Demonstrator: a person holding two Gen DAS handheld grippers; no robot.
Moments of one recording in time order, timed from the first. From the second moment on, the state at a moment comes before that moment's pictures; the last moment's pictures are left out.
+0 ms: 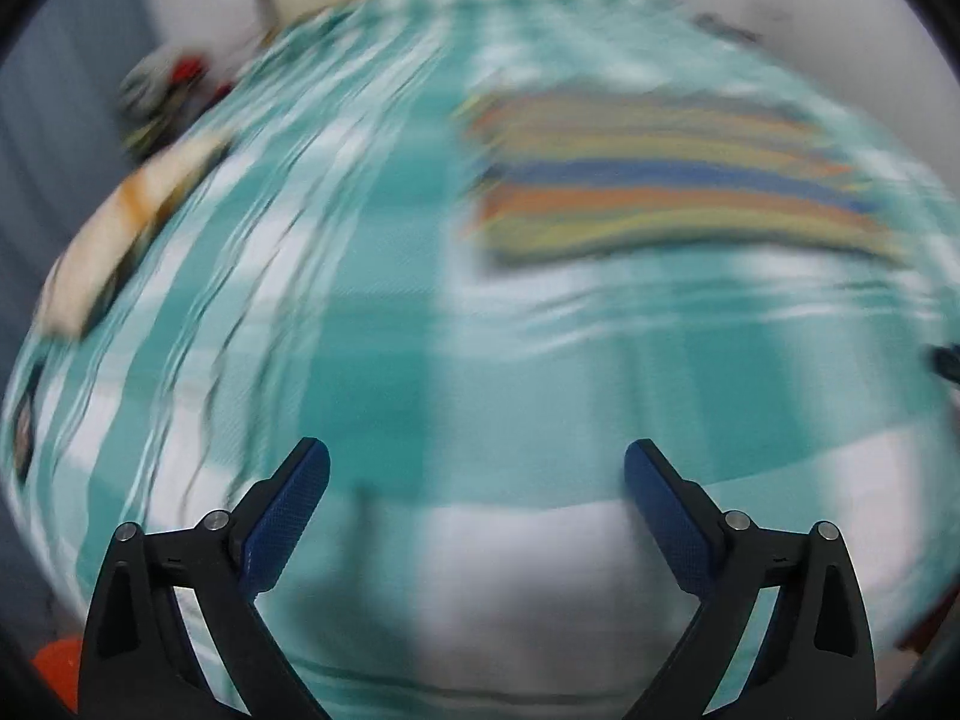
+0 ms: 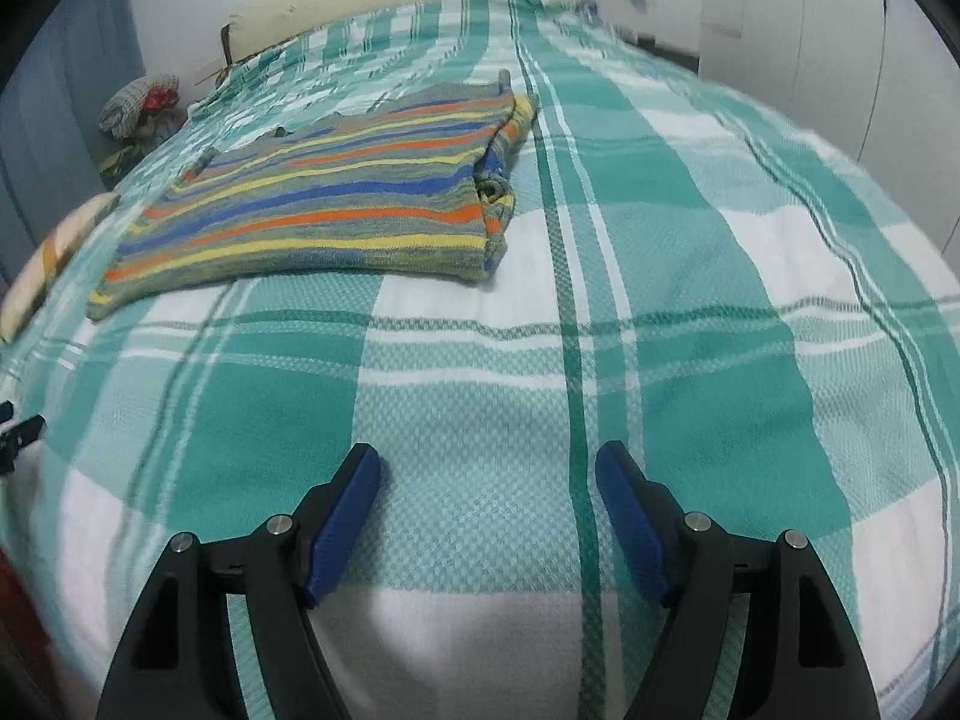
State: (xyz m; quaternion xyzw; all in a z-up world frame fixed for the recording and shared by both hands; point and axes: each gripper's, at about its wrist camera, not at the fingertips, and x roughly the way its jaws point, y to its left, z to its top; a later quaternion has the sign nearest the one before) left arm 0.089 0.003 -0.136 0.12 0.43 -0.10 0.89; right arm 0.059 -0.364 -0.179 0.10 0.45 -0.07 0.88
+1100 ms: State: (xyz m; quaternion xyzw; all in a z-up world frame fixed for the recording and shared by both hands) left arm 0.173 -0.177 -0.103 0.01 0.39 -0.32 0.86; right arm 0.359 -0.452 -0.116 0.30 0.44 0.11 0.84
